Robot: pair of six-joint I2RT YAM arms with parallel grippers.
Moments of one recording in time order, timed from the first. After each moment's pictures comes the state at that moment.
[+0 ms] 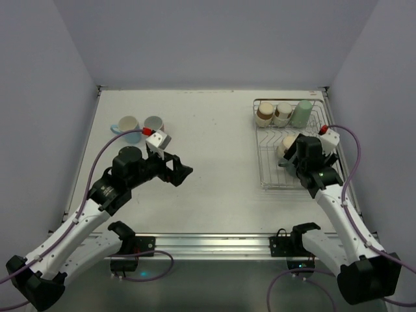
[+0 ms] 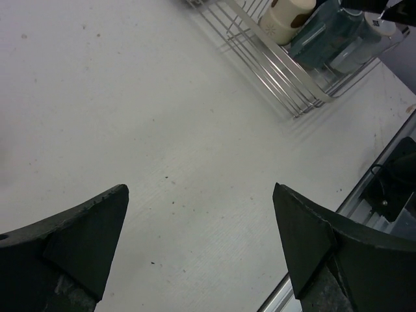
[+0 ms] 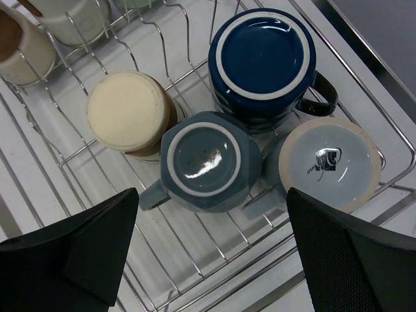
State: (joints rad) left arm -0.60 0.77 0.74 -0.30 0.22 -0.23; right arm 0.20 0.88 0.74 -0.54 0.59 0.60
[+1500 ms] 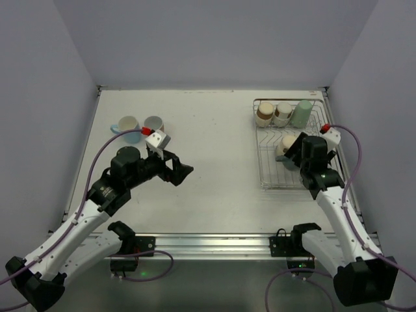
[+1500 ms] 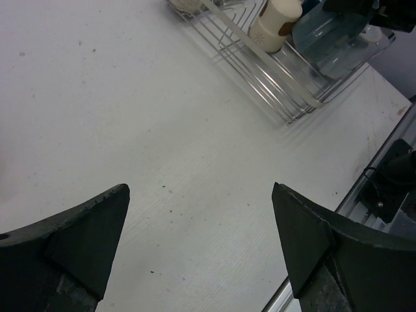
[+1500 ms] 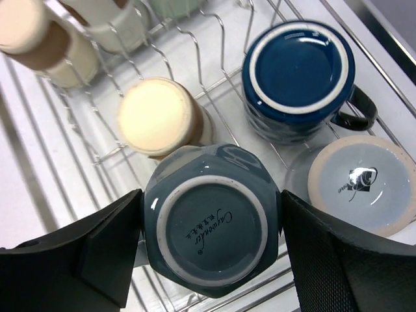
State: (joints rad) left arm -0.60 0.75 0.74 -0.28 0.22 -0.21; right arm 0.13 0.94 0.72 -0.44 0.46 0.57
